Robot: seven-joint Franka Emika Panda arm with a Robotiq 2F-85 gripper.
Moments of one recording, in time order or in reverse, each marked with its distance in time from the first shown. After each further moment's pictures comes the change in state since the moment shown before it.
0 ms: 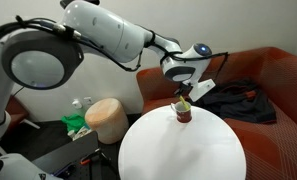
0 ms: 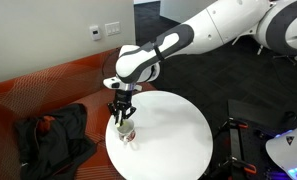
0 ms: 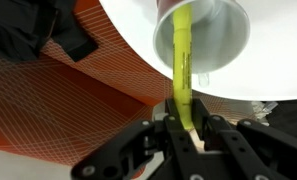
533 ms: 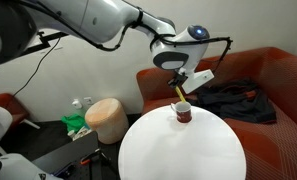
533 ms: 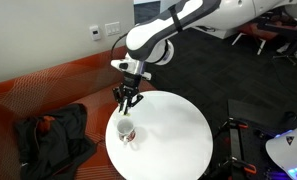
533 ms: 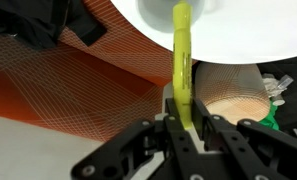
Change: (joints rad) arm -0.063 -0.249 0.007 -0.220 0.140 -0.012 0.000
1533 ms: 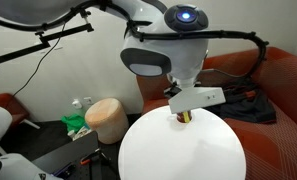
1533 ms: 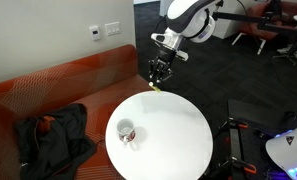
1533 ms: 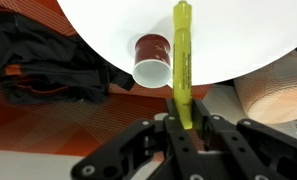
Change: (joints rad) arm 0.007 -0.363 -0.273 -0.382 0.147 0.054 0.102
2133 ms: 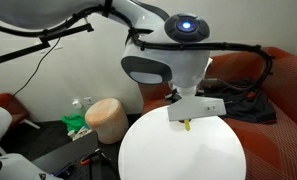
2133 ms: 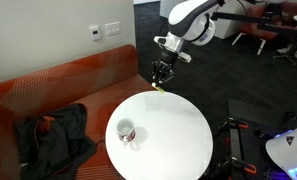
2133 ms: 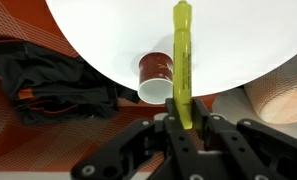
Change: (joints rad) arm 0.010 0.013 -0.032 -0.021 -0.011 0.033 0.065
